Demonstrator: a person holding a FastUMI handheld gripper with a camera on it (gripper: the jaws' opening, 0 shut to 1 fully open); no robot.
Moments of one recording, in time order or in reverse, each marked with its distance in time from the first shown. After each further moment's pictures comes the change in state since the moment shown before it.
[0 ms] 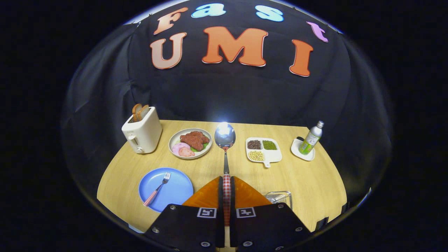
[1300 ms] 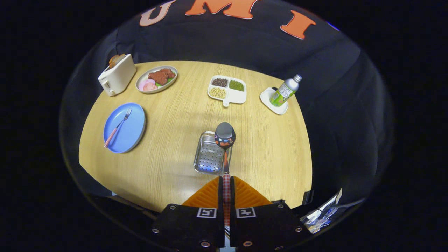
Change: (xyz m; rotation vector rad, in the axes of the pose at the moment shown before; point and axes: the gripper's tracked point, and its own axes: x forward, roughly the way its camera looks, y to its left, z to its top) arm -0.039 -0.128 -0.108 -0.201 0.563 -0.100
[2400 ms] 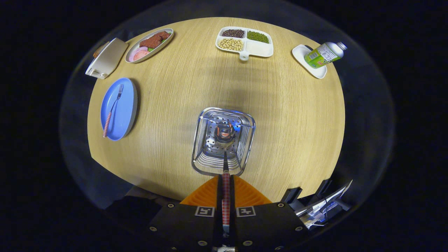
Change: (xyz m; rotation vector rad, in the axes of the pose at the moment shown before) arm 0.061 0.030 -0.014 0.013 0.424 0.201
